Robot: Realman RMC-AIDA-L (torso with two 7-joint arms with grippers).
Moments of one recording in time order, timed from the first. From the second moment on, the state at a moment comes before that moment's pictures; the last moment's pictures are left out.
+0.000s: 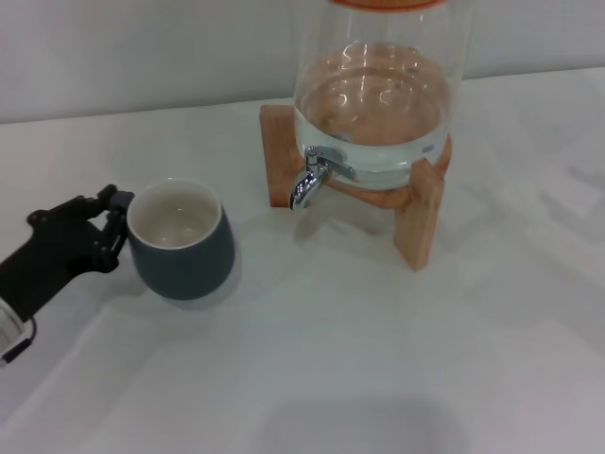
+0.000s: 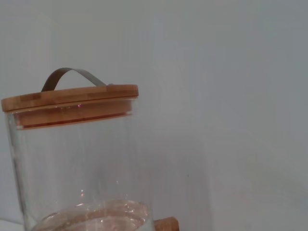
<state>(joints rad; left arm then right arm) -0.54 -2.09 0.55 0.16 -1.58 -1.22 2.43 0.20 2.00 -0.48 -0.88 1.55 1.54 -1.79</state>
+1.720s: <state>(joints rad) -0.68 -2.09 0.71 0.07 -1.58 -1.06 2.35 0.21 2.00 -0.47 -0.88 1.55 1.57 -1.79</state>
